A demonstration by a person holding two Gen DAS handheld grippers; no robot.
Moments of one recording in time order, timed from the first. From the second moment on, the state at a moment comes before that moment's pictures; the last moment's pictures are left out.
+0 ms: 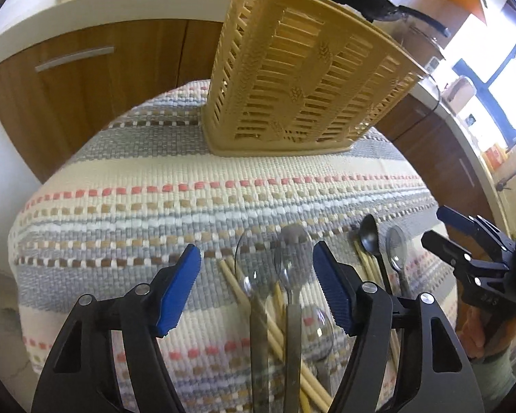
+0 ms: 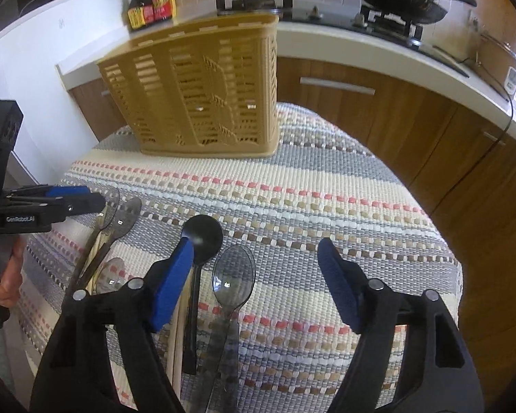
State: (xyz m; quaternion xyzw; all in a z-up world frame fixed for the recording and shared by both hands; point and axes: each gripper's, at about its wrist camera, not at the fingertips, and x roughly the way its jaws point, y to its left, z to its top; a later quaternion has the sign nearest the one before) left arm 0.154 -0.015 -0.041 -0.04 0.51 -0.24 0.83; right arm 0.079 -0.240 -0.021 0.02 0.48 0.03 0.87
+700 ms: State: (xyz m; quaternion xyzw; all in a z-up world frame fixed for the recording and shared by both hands) left arm 0.170 -0.043 -0.052 0.00 0.53 -0.19 0.83; right arm 0.099 -0.254 -0.037 0.06 0.54 0.05 0.84
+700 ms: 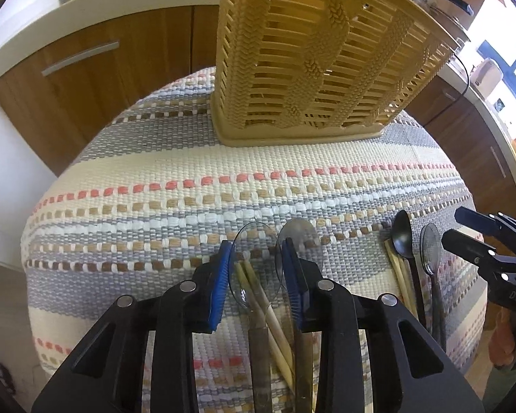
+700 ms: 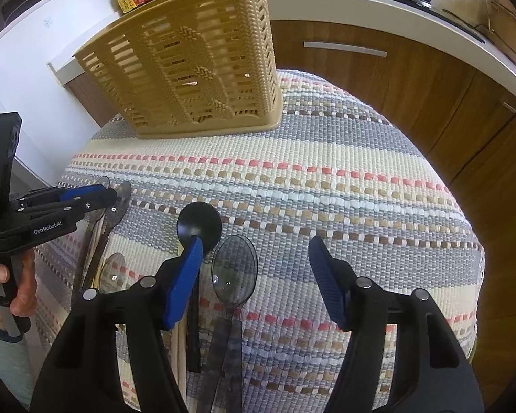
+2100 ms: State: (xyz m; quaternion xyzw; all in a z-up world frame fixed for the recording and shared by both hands) left arm 0.147 -0.004 -0.057 0.03 0.53 -0.15 0.84; right arm 0.088 -0.258 -0.058 0.03 0.59 0.05 0.81
